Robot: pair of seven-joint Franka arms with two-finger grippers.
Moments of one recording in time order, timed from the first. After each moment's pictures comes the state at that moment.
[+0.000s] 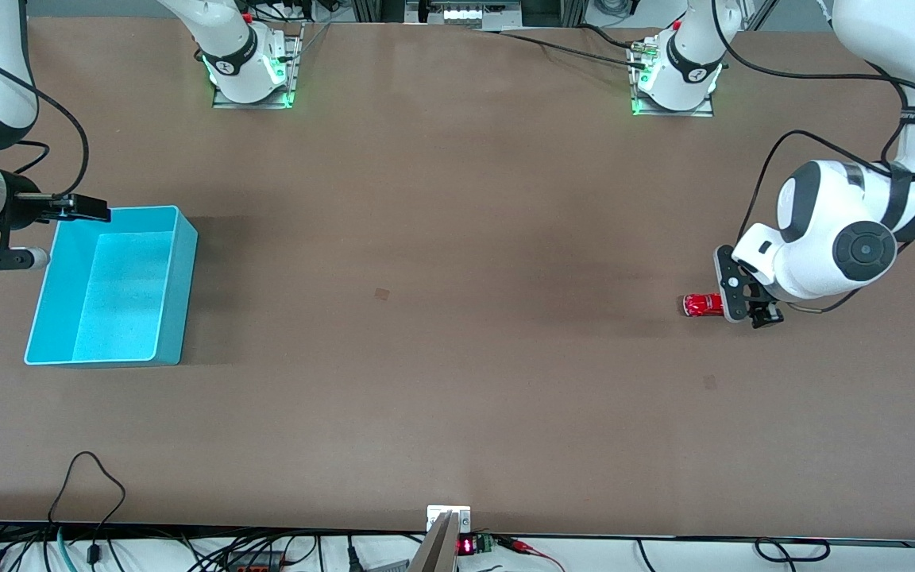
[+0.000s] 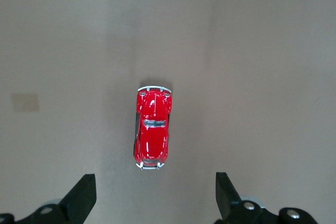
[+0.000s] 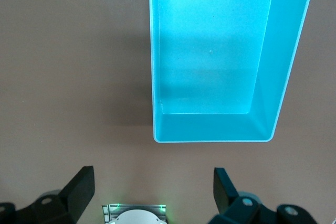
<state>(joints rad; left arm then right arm) 0.04 0.35 -0.06 -1.94 0.12 2.12 1.39 0.07 0.17 -0.15 -1.66 -0.05 1.55 -0.12</state>
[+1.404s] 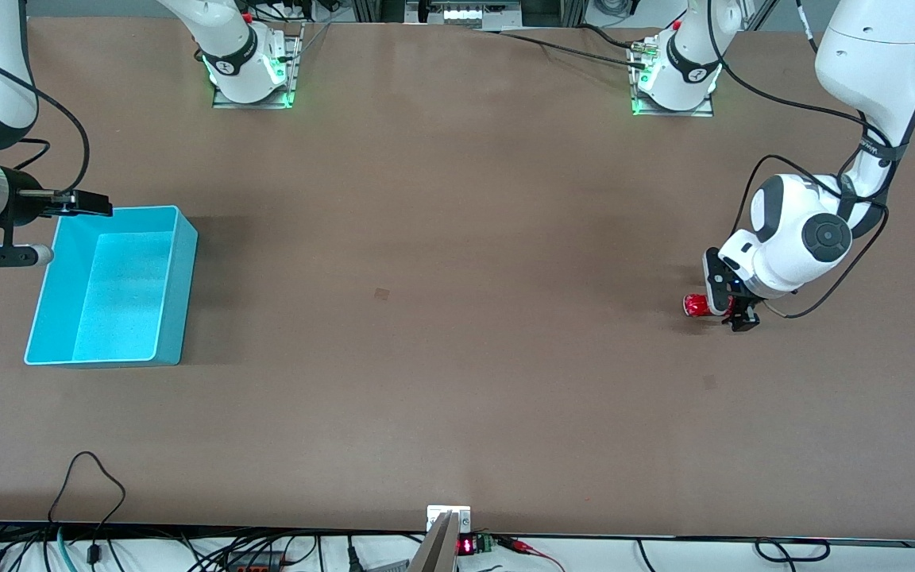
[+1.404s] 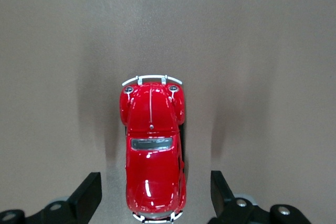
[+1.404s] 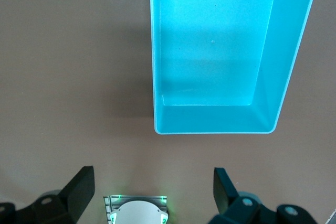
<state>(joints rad) 0.11 0.45 -0.06 -2.16 0.12 2.60 1.48 0.07 0.17 -0.15 -1.66 -0.05 1.51 -0.12</state>
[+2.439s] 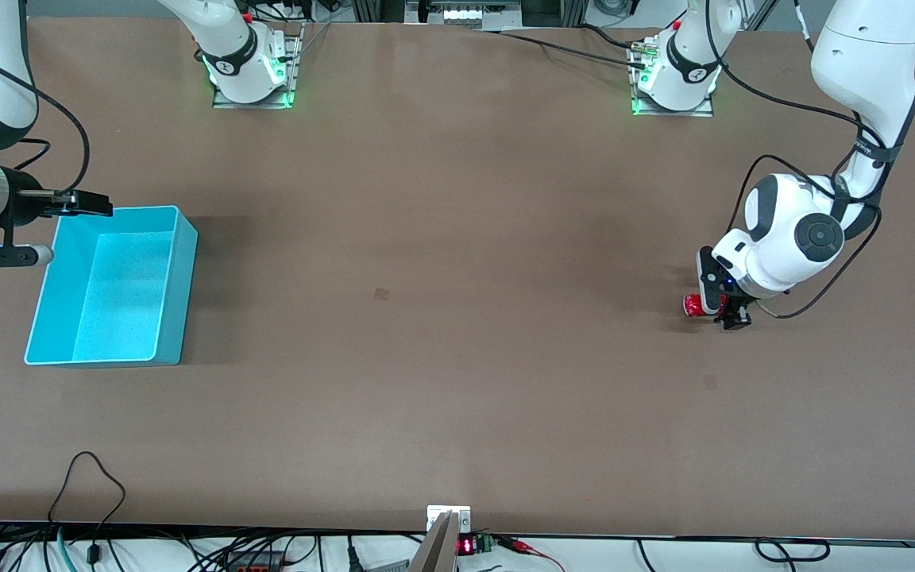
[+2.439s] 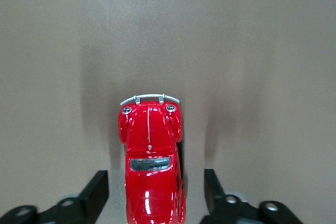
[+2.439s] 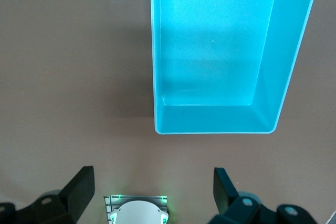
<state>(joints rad) 0.11 0.45 -0.08 -2.17 0.12 2.60 1.48 0.07 0.17 -0.15 -1.66 -0.05 1.51 -0.12</state>
